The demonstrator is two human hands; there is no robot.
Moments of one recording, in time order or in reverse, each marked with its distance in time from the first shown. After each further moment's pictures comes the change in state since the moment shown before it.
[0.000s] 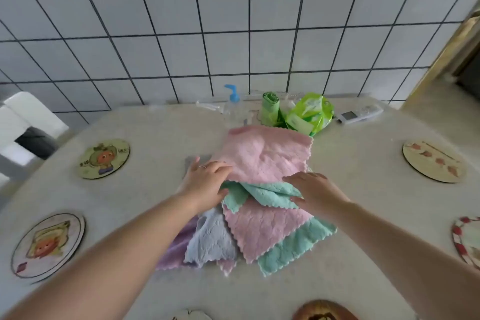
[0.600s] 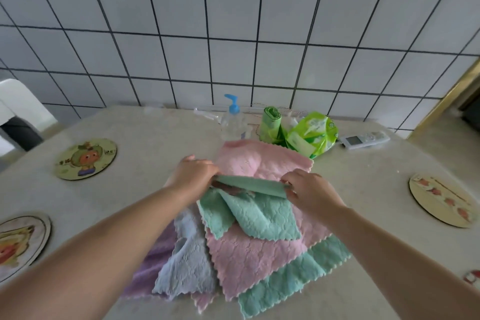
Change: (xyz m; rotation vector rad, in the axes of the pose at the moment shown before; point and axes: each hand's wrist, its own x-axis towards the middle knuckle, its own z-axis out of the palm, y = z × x) left_hand 0.054 -0.018 0.000 -0.084 0.188 -0.070; right_hand 0.051 0.028 -0.016 0.149 0.292 -0.063
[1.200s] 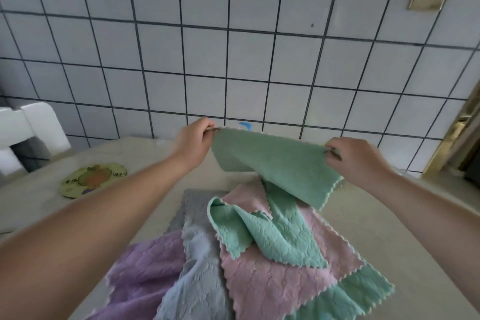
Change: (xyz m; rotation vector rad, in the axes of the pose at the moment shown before) left_hand 0.011 -0.031 -0.053 -0.539 0.693 -0.120; right_hand 0.022 0.011 -0.062 -0.147 0.429 0.080
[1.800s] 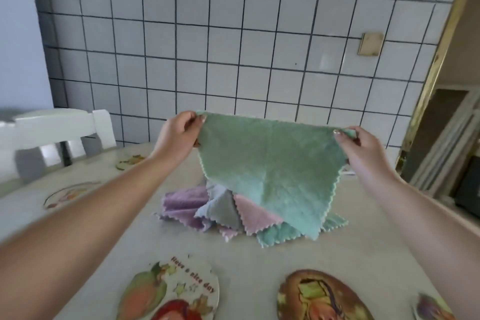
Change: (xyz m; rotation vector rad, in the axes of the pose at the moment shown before) left_hand -0.182 0.093 -0.137 -0.248 0.201 -0.009; right_hand -0.192 -0.067 -0.099 0.881 0.359 0.183
